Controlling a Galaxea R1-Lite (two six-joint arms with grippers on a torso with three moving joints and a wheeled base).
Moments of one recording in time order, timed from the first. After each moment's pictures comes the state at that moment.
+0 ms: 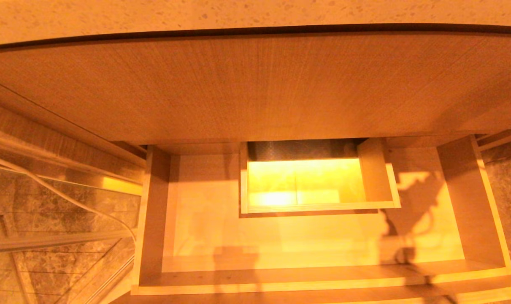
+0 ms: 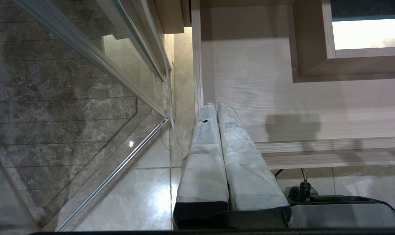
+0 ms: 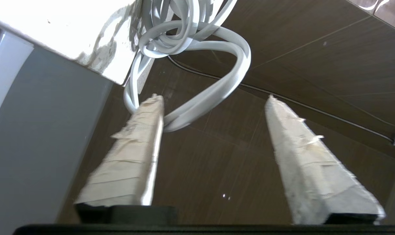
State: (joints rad) left arm 0.00 0.00 0.00 0.00 0.00 0.00; right arm -0.40 1.08 -1.28 -0.27 -0.53 -1.62
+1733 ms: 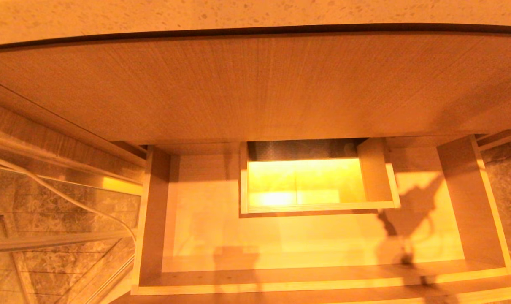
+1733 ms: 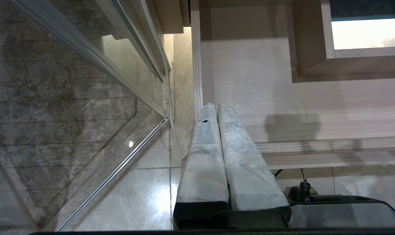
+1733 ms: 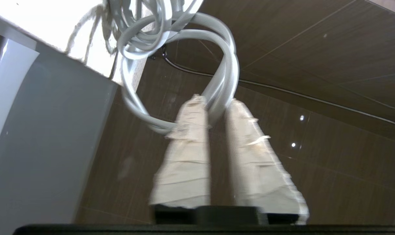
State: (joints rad) left arm 0.00 0.00 0.00 0.00 0.00 0.00; right arm -0.40 1.02 -1.27 -0.27 -0.52 -1.56
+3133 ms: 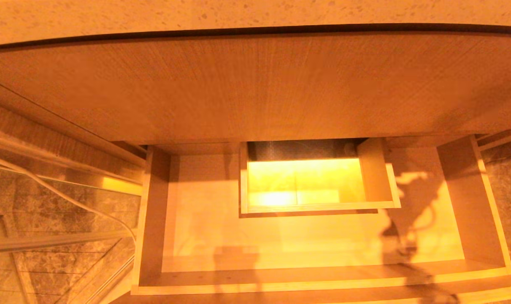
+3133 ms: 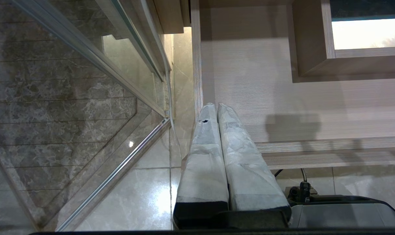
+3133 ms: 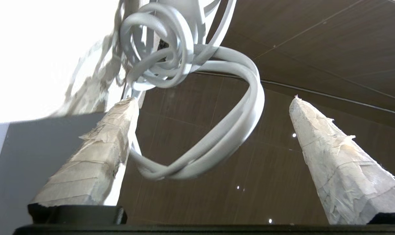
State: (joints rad) left arm 0.00 0.00 0.00 0.00 0.00 0.00; right arm -0.40 1.13 -1.25 -0.43 -0.56 -1.56
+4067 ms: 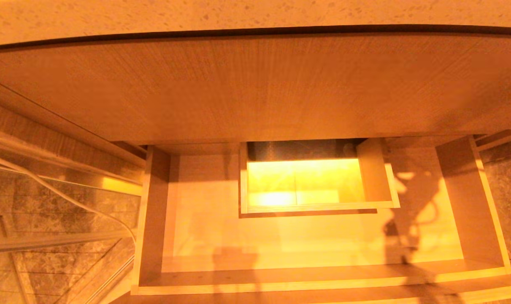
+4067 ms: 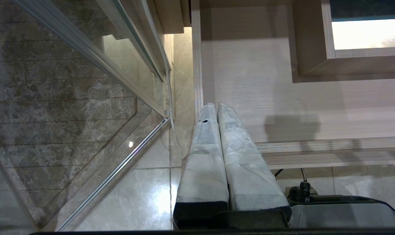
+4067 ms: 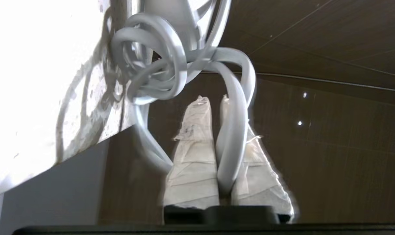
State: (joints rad) left arm 0.00 0.00 0.00 0.00 0.00 0.00; right arm -0.39 1.21 -1.24 -0.51 -0.55 -1.51
